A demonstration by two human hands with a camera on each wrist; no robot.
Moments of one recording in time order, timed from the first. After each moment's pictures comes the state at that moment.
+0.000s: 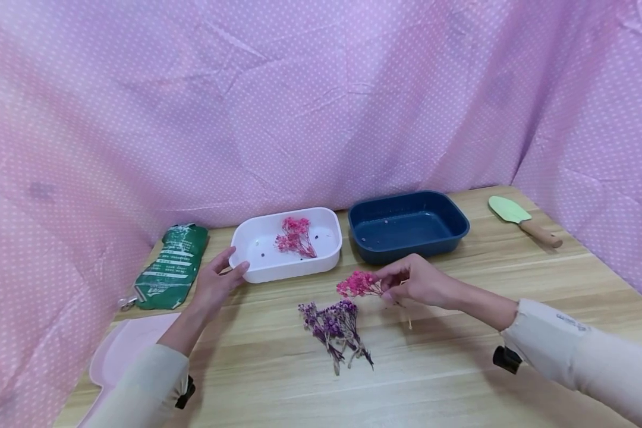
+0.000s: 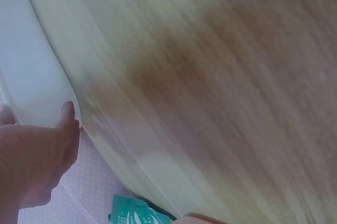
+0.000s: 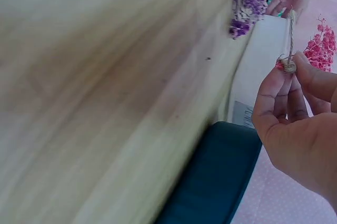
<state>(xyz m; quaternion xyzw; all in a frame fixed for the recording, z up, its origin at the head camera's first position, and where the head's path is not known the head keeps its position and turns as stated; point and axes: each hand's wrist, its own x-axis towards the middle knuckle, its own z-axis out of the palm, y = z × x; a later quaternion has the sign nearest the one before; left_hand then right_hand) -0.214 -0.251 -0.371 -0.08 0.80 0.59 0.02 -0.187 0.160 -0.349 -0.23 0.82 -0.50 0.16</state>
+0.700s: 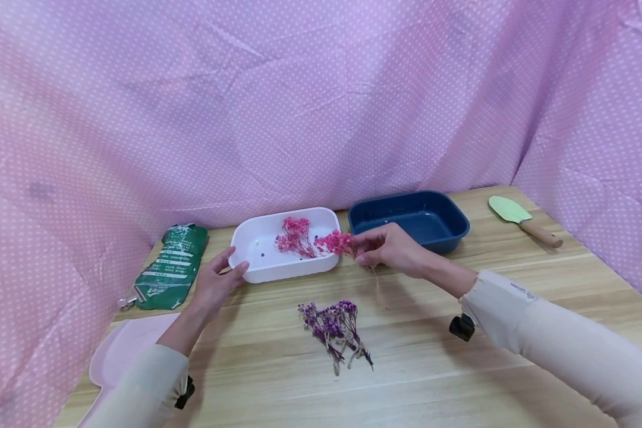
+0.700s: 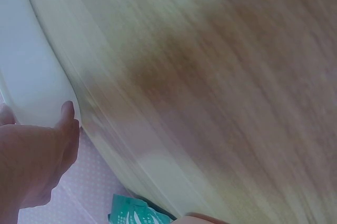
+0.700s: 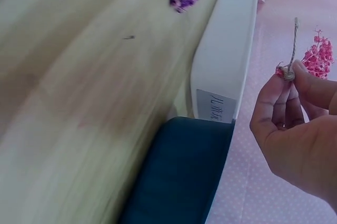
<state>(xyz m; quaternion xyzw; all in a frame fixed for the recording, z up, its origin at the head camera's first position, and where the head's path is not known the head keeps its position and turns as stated) -0.214 -0.249 -0.370 -0.09 0.81 0.58 0.02 -0.227 0.122 -0.326 -0.17 0.79 -0.58 0.14</state>
